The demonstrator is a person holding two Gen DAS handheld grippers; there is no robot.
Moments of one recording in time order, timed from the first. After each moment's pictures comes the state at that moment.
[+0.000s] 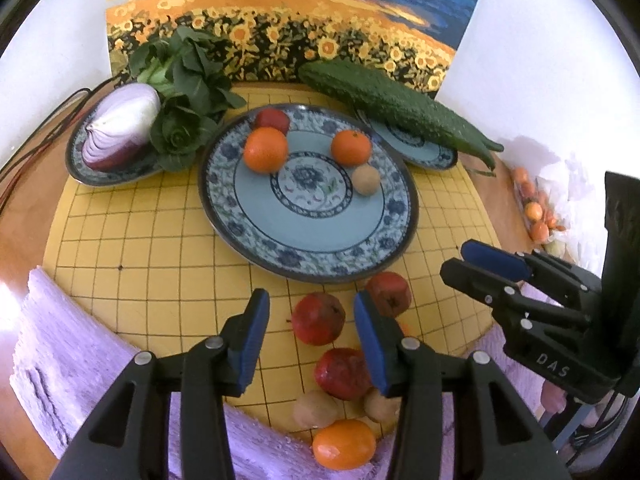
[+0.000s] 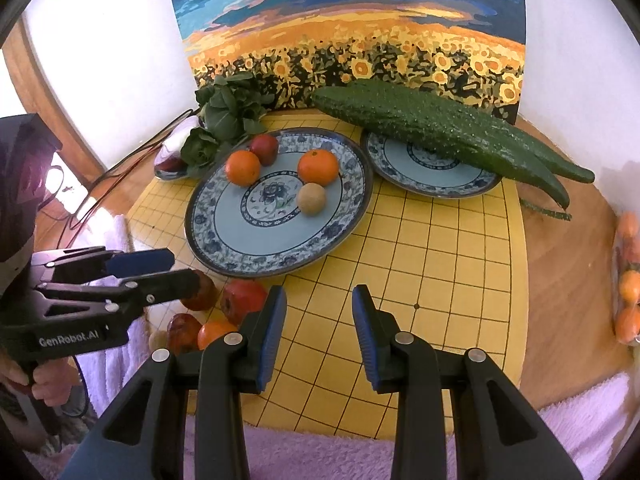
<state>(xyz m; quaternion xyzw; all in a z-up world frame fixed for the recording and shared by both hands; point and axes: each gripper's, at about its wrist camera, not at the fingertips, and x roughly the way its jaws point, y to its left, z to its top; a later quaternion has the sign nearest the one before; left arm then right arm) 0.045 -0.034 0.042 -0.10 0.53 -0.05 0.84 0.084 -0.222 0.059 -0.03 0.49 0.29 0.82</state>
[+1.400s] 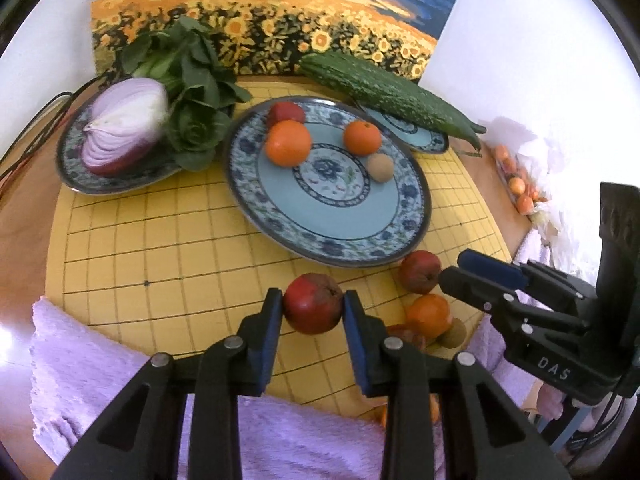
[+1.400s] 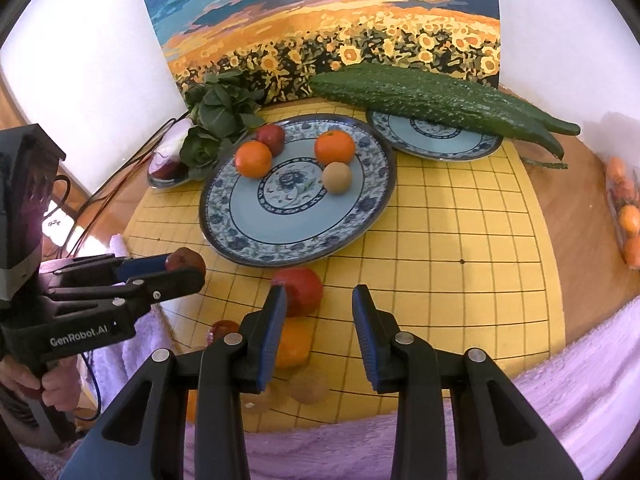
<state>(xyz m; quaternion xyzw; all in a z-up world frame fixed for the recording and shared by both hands) 0.042 0.008 0.035 -0.09 0.53 -0.12 0.84 0.062 -0.195 0.060 0.01 0.51 0.22 0.83</state>
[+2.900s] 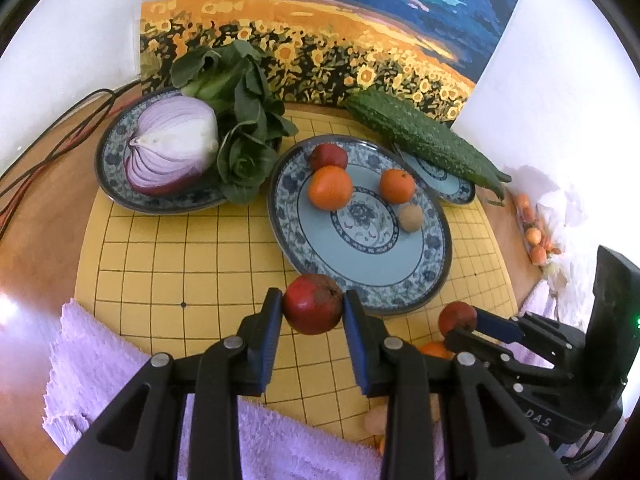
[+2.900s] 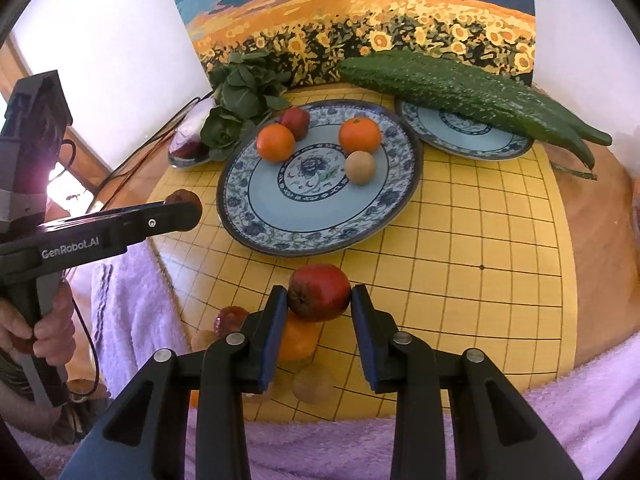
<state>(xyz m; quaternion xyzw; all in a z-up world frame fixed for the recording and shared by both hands) 0.054 0.019 0.051 -0.13 0.51 -0.05 0.85 0.071 -0.200 0.058 0.00 0.52 0.28 0.81</state>
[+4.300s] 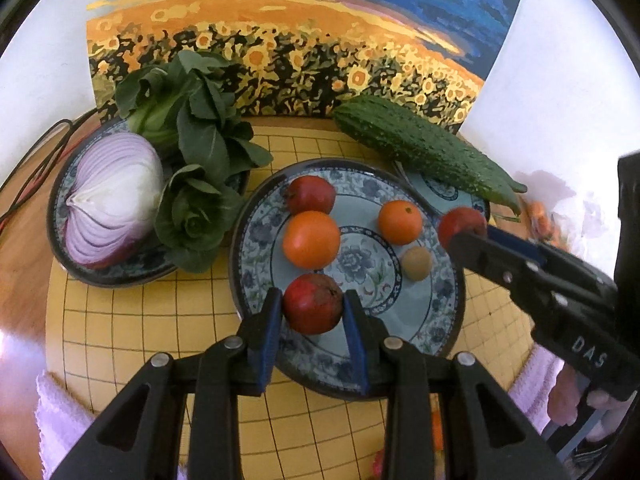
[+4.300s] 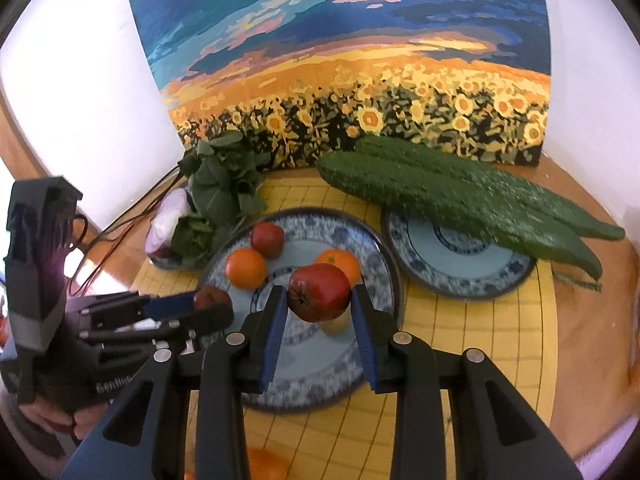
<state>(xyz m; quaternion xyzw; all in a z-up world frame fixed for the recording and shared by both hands) 0.113 0.000 0.035 -0.10 0.51 -0.06 0.85 0.154 -0.179 0.081 0.02 0.46 0.28 0.85</state>
